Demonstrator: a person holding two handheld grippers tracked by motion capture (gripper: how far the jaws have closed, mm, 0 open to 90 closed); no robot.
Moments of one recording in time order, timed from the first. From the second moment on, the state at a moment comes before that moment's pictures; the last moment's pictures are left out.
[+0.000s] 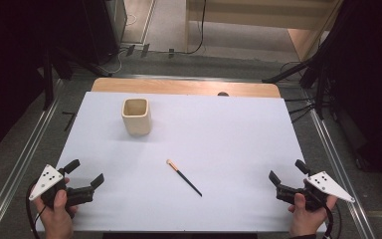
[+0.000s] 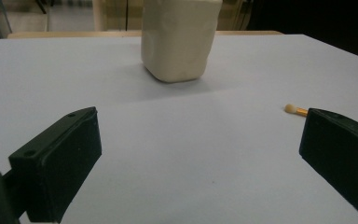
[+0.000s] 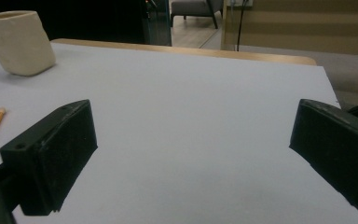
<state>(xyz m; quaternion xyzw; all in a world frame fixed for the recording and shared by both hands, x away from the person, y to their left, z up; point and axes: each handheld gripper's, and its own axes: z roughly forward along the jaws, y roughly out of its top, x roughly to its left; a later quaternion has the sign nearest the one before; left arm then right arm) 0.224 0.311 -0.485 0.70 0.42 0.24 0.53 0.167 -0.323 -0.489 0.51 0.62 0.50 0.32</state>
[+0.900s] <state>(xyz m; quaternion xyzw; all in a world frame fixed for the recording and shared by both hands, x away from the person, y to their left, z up) 0.223 0.308 -0.486 0.70 0.42 0.24 0.53 0.176 -0.285 -0.472 0.48 0.66 0.48 0.31</state>
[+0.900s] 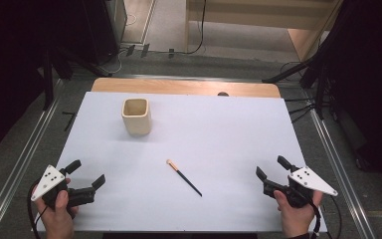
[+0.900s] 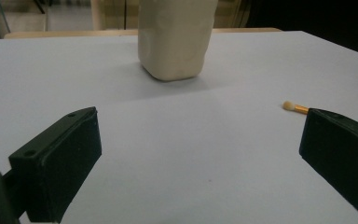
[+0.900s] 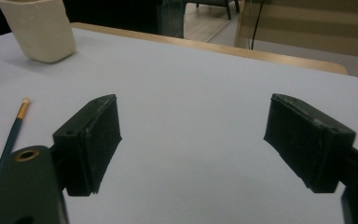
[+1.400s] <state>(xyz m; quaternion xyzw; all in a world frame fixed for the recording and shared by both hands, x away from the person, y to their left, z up) 0.222 0.308 -0.485 0.70 0.42 0.24 0.53 0.202 -0.234 -0.458 0.45 0.71 0.47 0.28</state>
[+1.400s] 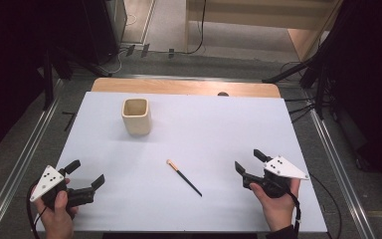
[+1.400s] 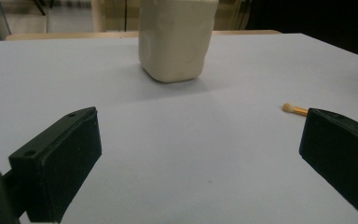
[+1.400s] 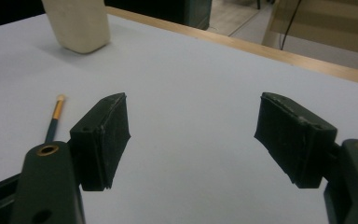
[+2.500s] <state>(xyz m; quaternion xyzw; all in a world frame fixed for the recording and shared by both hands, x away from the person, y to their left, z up) 0.221 0.307 -0.485 0.70 0.41 0.23 0.53 0.251 -0.126 -0.458 0.38 0.83 0.38 0.15</state>
